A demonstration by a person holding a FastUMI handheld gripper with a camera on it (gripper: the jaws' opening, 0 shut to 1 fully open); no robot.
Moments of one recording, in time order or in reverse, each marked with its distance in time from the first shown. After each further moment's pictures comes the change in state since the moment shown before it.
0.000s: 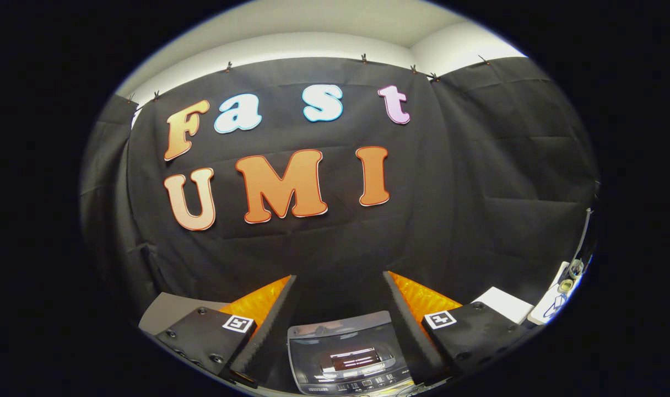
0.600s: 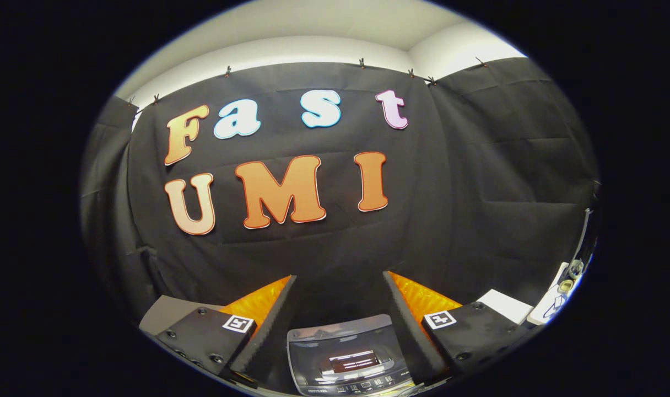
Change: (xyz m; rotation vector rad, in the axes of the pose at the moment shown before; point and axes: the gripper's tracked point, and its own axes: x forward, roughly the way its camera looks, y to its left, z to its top) arm -0.005 -0.007 0.004 0.002 -0.022 -0.002
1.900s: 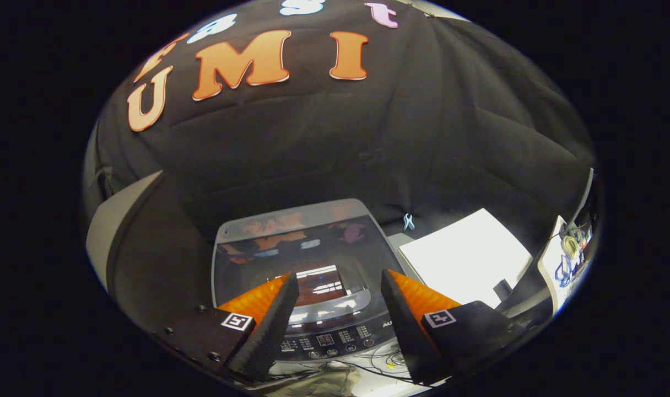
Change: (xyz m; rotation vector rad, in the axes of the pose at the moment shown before) arm 0.077 -0.079 -0.295 -0.019 0.486 -0.134
